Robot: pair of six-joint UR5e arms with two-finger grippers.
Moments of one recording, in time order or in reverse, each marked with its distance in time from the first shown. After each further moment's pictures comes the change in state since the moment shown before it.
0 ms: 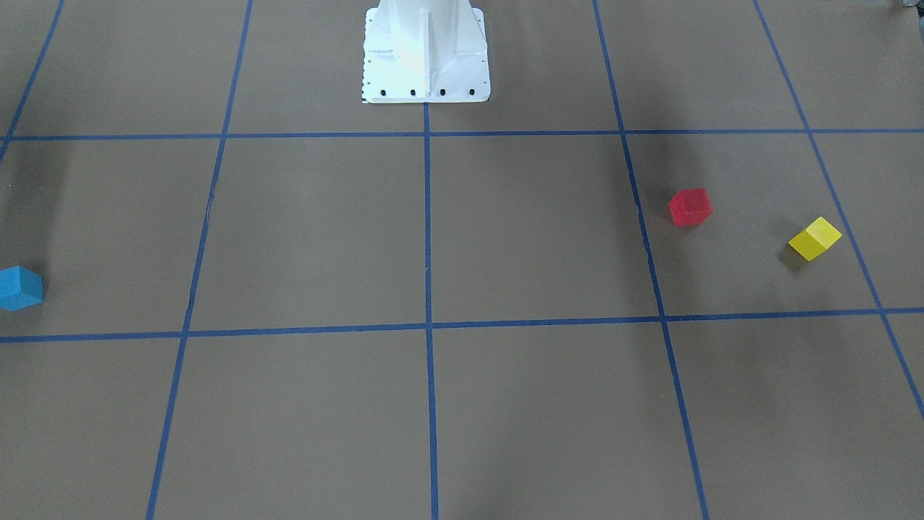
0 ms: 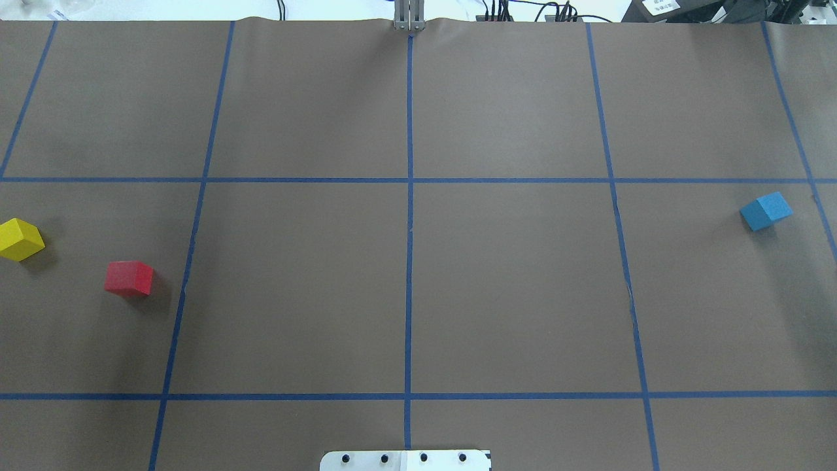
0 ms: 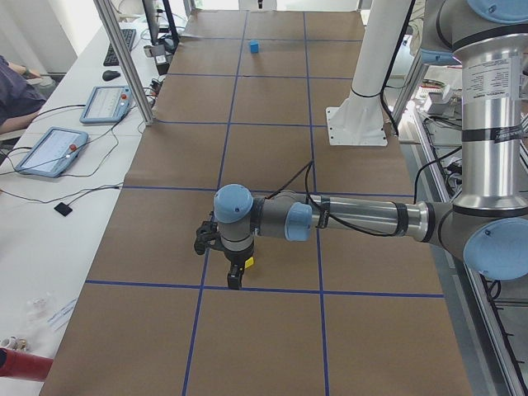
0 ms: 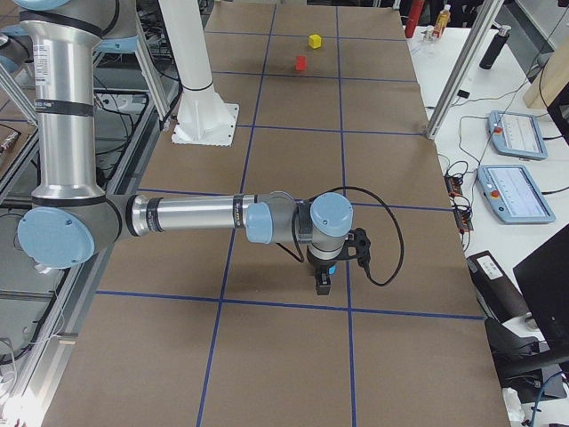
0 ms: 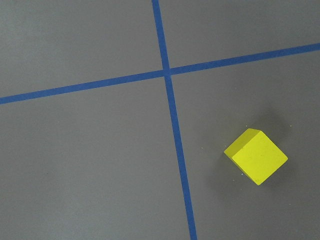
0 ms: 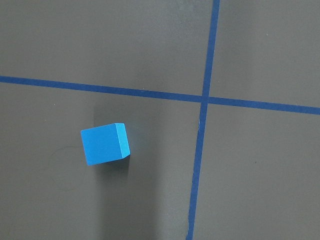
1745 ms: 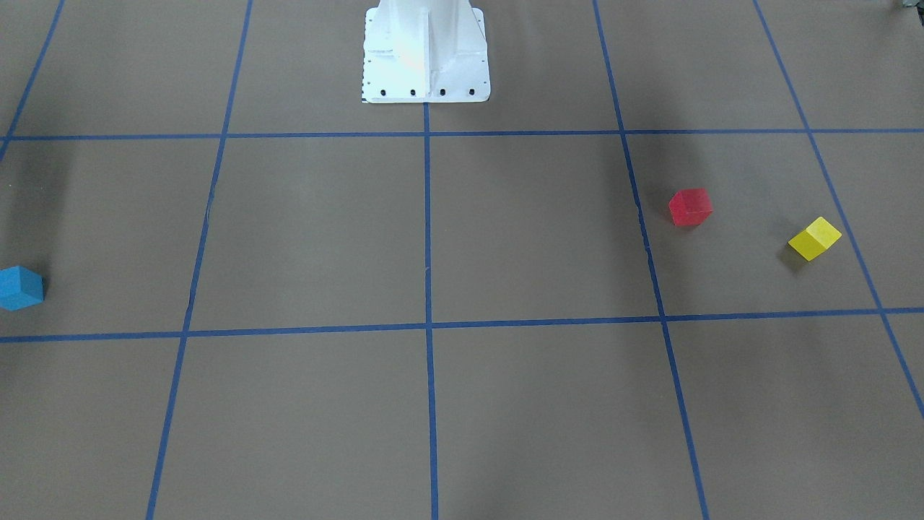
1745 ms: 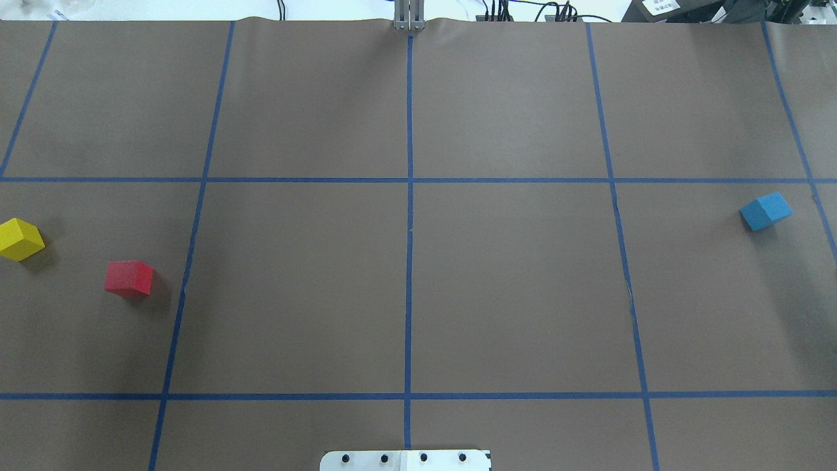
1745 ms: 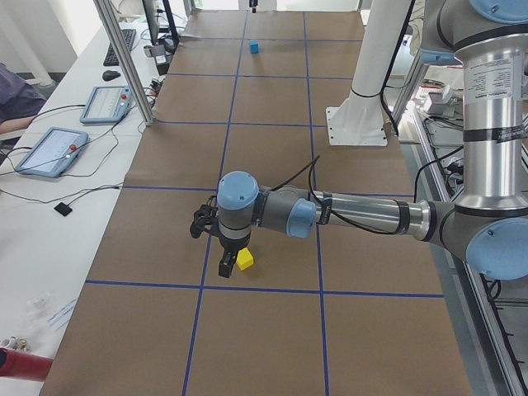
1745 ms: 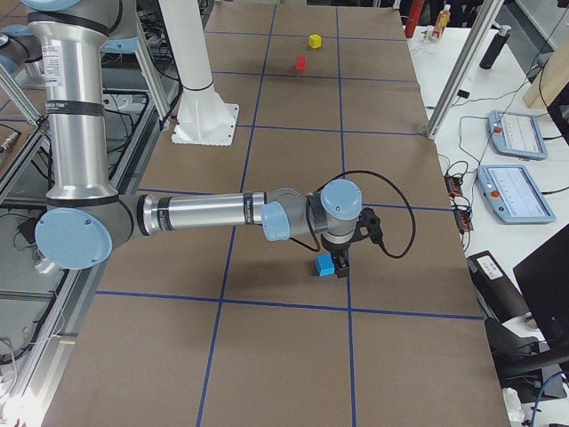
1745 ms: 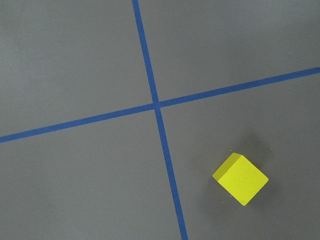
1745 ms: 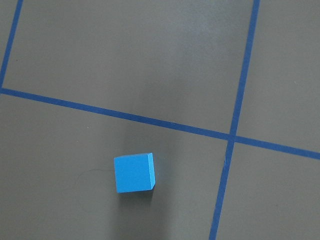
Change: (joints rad) left arm -0.012 0.006 -0.043 -0.114 -0.011 0.000; right arm -0.109 0.054 -0.065 0.219 0.000 0.020
